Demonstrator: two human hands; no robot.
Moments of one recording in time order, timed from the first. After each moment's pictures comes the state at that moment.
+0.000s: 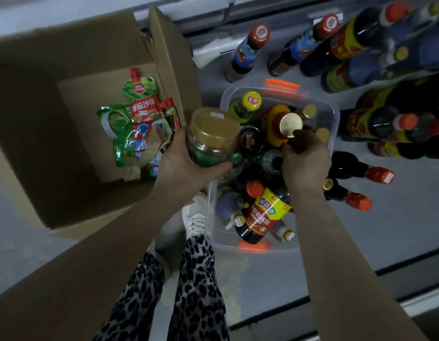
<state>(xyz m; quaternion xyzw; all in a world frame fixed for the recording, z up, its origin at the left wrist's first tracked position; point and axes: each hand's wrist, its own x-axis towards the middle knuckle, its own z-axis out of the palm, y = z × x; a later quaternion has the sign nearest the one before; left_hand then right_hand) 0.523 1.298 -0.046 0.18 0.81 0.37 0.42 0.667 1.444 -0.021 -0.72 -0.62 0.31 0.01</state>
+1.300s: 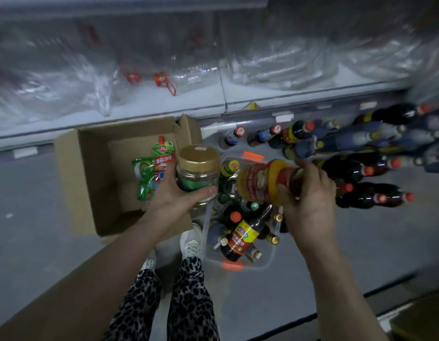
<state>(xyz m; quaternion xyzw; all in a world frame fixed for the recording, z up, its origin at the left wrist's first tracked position) 0.473 1.289 0.135 0.07 0.71 0.49 0.50 0.650 1.444 0.219 -0.53 -0.82 0.22 0.02</state>
